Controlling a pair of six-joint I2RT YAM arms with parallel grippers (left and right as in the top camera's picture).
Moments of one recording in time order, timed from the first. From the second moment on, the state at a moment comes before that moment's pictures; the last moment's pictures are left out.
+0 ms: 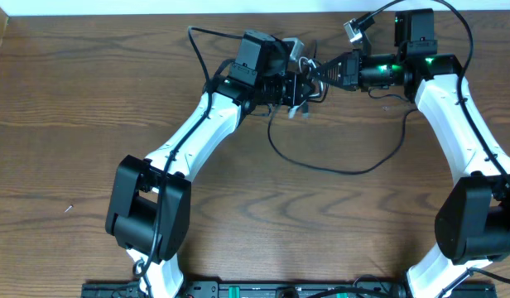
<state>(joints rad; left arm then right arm) -0.44 1.92 1.48 -0.32 0.54 -0.39 0.10 1.84 1.54 -0.60 -1.10 0.34</state>
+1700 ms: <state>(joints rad) -0.47 1.84 1.48 -0.54 0.37 -0.32 -0.10 1.82 1.55 -1.18 -0.04 0.35</state>
